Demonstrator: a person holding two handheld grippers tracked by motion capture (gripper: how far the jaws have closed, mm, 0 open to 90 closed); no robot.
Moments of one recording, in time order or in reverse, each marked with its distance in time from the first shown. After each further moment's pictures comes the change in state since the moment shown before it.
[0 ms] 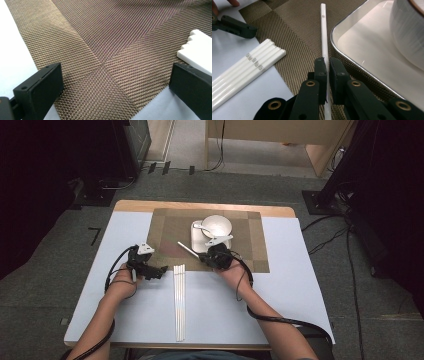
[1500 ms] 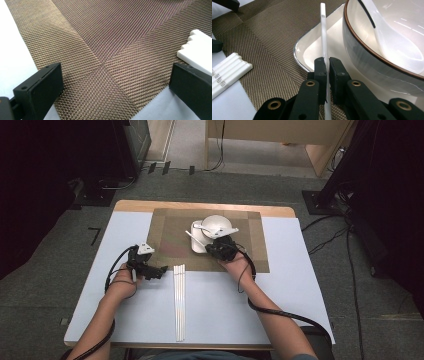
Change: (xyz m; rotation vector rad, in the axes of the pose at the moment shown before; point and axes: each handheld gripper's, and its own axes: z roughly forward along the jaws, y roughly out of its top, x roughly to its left) left arm 0.000 0.000 0.000 0.000 0.000 0.000; right arm -0.028 0.008 -0.001 -0.042 -0.091 0.017
